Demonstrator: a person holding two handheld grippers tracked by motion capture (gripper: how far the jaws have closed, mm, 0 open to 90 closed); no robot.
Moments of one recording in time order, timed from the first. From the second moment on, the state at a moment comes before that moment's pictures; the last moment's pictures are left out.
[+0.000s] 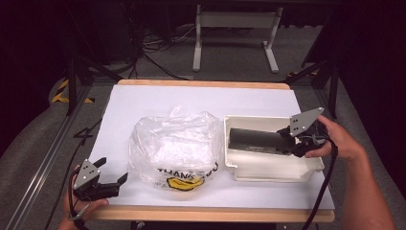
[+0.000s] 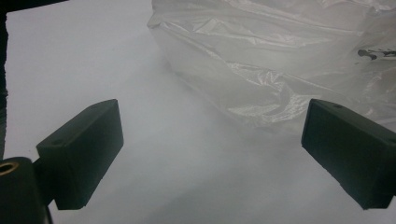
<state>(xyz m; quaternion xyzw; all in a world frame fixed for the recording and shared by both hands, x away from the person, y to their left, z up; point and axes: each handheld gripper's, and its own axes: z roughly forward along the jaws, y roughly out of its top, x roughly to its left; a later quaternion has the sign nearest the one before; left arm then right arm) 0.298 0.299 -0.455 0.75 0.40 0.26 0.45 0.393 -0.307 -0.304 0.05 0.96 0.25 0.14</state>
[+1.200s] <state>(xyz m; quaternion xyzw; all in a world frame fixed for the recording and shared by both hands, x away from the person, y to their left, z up) 0.297 0.296 -0.454 0.75 0.39 0.26 0.46 0.415 -0.312 -0.350 0.07 0.98 0.19 0.09</state>
